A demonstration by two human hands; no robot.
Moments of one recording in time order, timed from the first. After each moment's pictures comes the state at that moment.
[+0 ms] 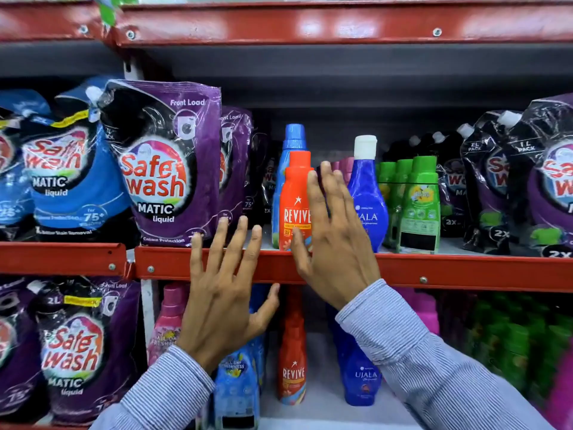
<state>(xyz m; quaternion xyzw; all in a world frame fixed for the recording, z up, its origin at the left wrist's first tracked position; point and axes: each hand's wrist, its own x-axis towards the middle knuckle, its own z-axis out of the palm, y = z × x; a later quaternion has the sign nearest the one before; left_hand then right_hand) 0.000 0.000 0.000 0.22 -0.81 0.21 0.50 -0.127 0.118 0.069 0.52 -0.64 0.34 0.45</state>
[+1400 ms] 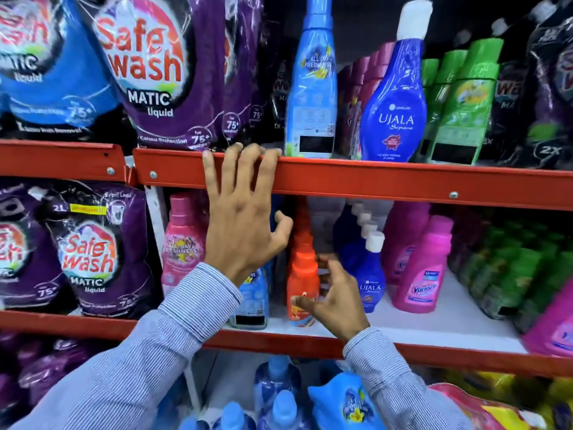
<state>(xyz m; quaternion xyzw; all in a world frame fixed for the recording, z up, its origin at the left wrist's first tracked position) -0.011 0.010 -0.018 0.26 -0.81 0.17 0.49 -0.156 0.106 -0.143 0.48 -0.71 0.52 -0.04</state>
